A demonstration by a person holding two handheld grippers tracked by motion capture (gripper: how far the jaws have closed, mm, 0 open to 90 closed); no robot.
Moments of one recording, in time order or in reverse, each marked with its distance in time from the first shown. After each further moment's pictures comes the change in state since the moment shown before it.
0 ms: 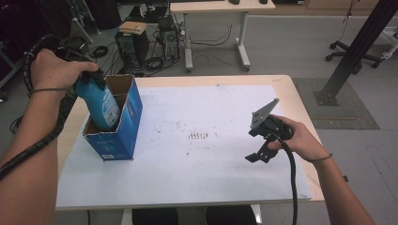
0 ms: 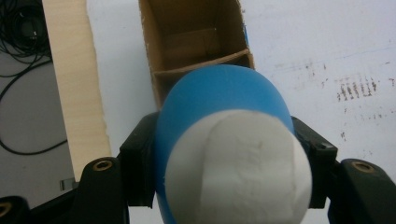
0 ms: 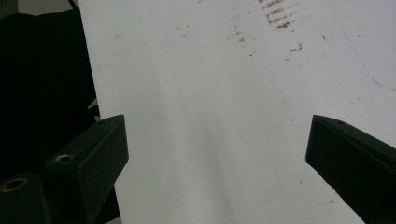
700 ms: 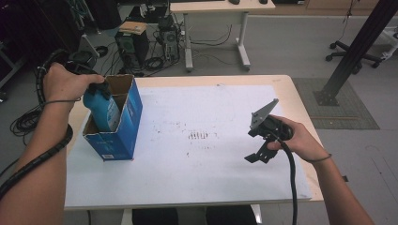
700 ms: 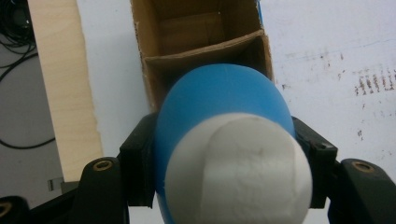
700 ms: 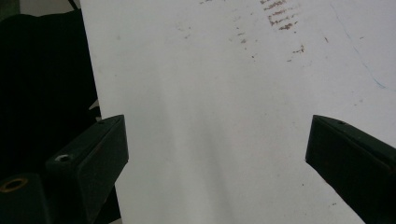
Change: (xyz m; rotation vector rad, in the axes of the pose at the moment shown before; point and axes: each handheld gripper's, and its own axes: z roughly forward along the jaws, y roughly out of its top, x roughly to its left) left arm 0.001 -0.009 0.037 0.032 -0.003 -0.009; right arm 0.001 0.000 0.001 -0.004 0.005 0.000
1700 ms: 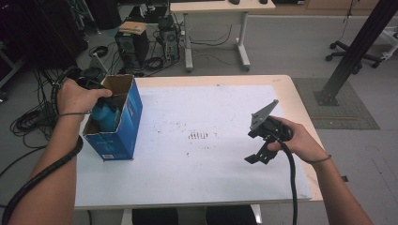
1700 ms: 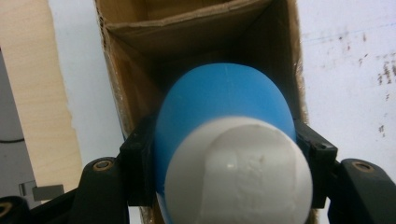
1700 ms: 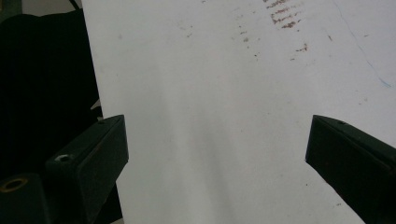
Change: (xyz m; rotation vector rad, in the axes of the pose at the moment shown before) left arm -0.001 -0.010 0.048 0.051 -0.005 -0.008; right arm 0.001 -0.002 0.001 0.000 0.005 0.005
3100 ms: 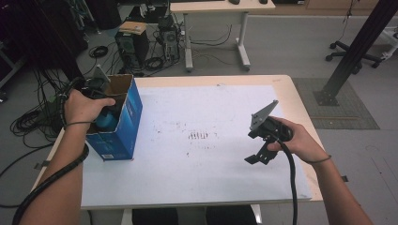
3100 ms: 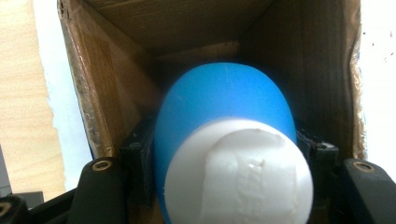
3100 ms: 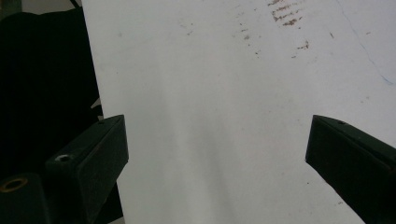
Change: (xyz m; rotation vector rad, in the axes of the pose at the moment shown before) left arm 0.003 -0.008 0.028 -0.006 -0.010 -0.025; right arm 0.001 0.000 0.001 0.006 0.003 0.001
